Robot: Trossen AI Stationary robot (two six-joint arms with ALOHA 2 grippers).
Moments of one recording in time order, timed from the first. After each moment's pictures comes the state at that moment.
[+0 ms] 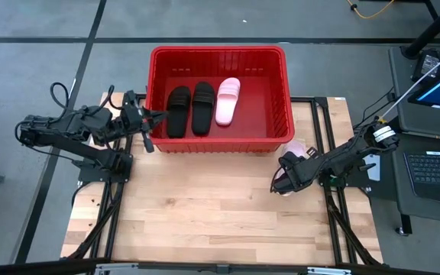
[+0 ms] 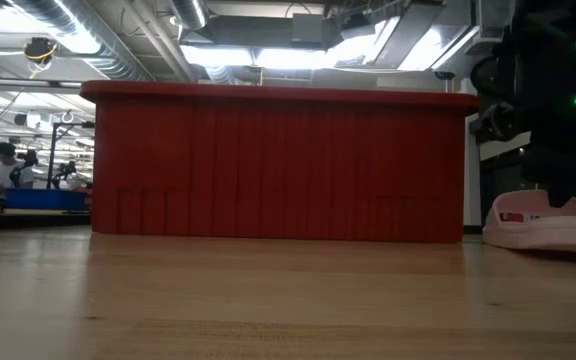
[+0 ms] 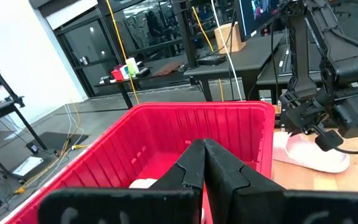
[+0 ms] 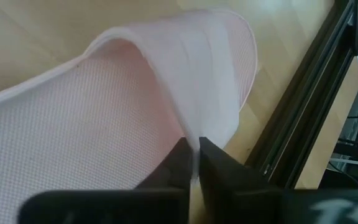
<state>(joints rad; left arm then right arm) -0.13 0.76 1.03 -0.37 -0.61 0.19 0.36 1.51 0.77 -1.24 0.44 1.22</state>
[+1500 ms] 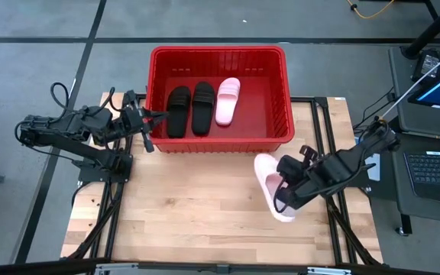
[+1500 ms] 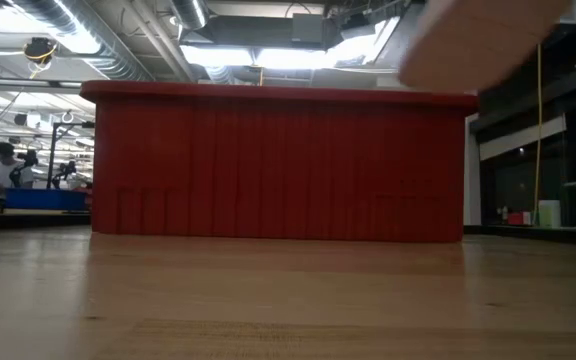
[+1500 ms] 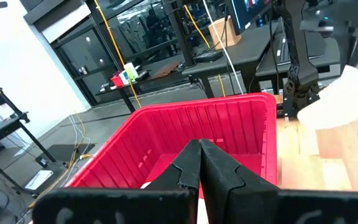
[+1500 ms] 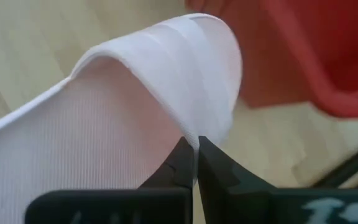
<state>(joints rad) -0.13 0.76 1.03 -0.38 -0.61 0.30 0.57 1.51 1.64 -1.57 0.44 1.02</state>
